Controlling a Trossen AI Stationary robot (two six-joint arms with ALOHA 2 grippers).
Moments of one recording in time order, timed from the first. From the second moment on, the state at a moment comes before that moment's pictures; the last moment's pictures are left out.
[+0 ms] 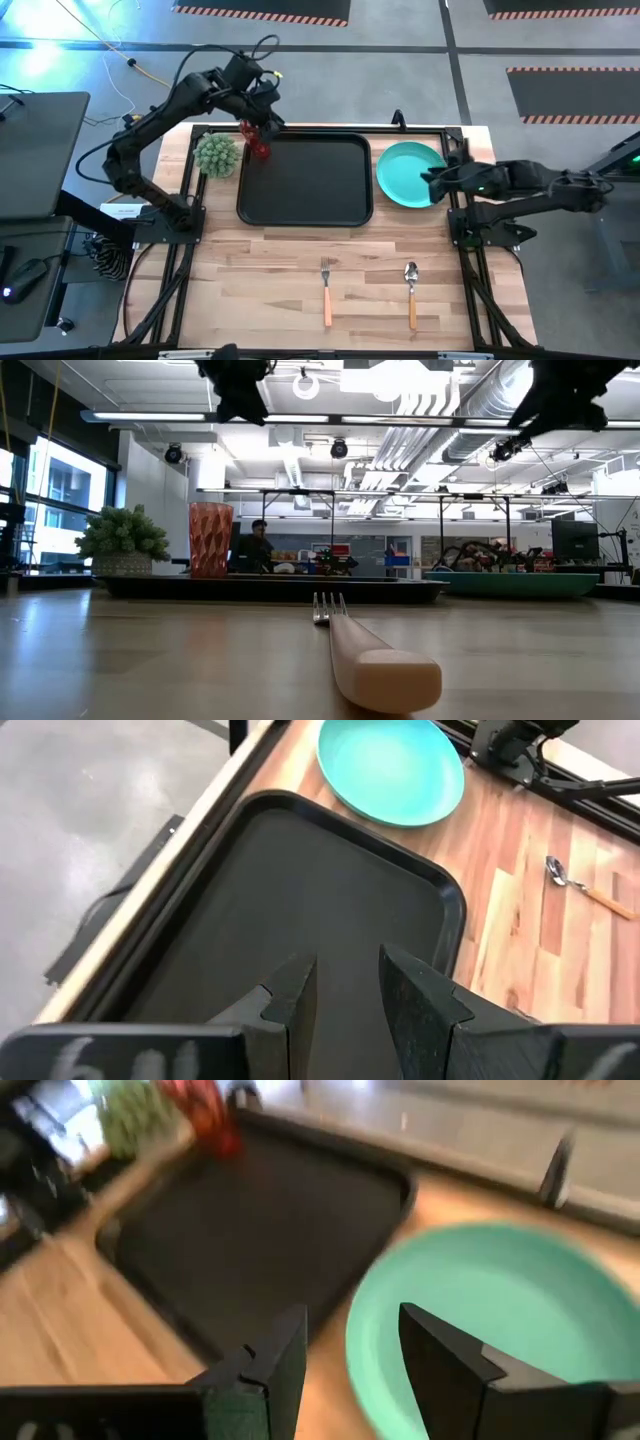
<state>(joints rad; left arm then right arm) 0.68 1.50 1.67 -1.05 0.33 0.08 0.03 0.61 0.84 -0.98 0.52 0.81</state>
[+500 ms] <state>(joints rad) 0.58 1.45 1.65 -1.03 0.32 0.01 -0.05 0.87 0.82 -0.97 0.27 0.67</state>
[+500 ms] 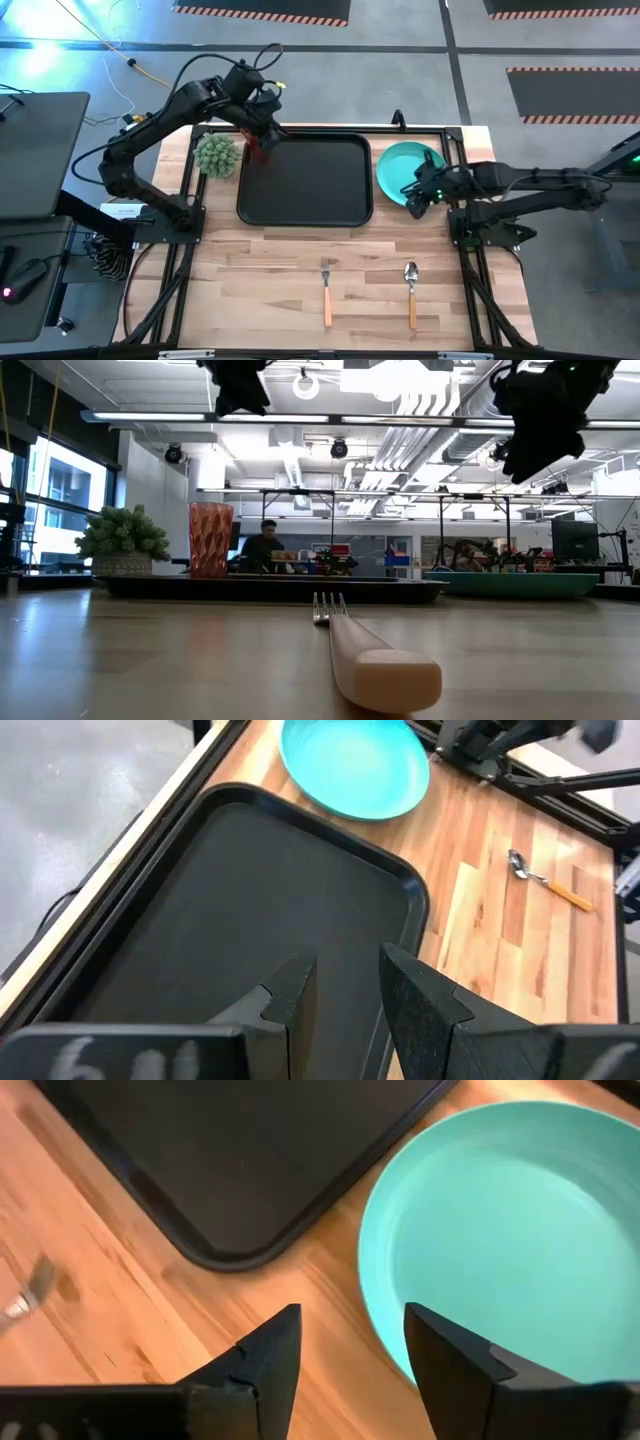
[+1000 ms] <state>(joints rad) 0.49 1.33 1.52 -0.80 0.32 -0.03 -0.15 1.09 0.82 -0.93 0.13 0.59</state>
